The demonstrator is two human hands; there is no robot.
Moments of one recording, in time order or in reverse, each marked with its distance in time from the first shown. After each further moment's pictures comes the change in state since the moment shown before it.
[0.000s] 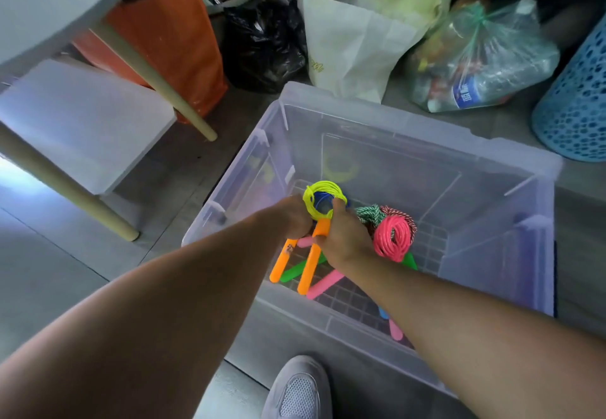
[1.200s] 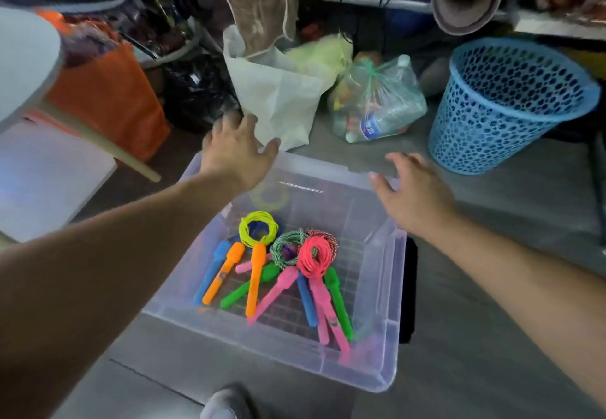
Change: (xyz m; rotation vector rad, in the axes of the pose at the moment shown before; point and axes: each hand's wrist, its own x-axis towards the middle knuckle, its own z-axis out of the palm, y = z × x) left_hand -0.032 0.090 -0.118 0.019 0.799 0.114; right_hand -0.059 0.068 -0.263 -0.233 0.378 0.016
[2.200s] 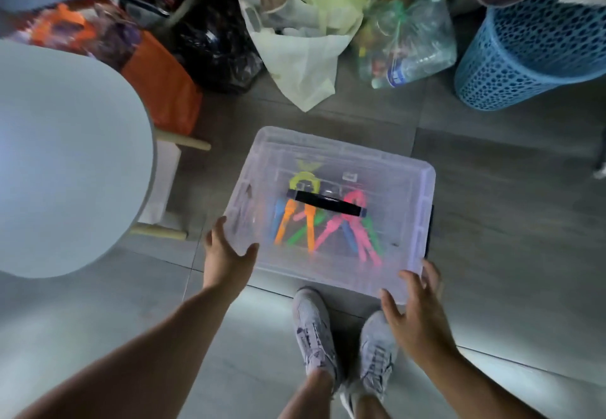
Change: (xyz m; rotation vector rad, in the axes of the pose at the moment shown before) left_hand -0.135 -0.095 -0.129 -0.354 -0.466 -0.664; right_hand -0.215 -0.091 -0.030 0.242 -0.292 0.337
